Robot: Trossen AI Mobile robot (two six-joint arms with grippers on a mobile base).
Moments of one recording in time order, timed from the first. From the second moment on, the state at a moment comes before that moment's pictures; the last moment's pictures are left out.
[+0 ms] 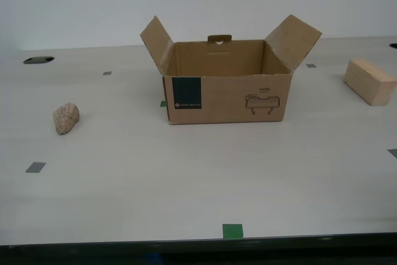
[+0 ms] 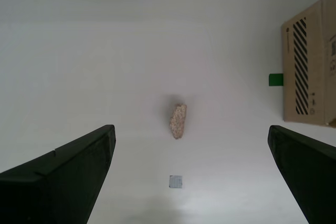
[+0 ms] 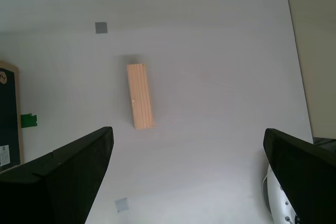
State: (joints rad) arm 0 -0.09 1.58 1.82 -1.31 0.20 -0.05; arm 1 -0.01 1.44 1.54 -1.24 0.05 -0.02
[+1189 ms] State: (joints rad) arm 0 -0.09 1.81 1.82 -1.28 0.13 -0.09; arm 1 -0.01 1.44 1.13 -0.94 0.04 -0.10
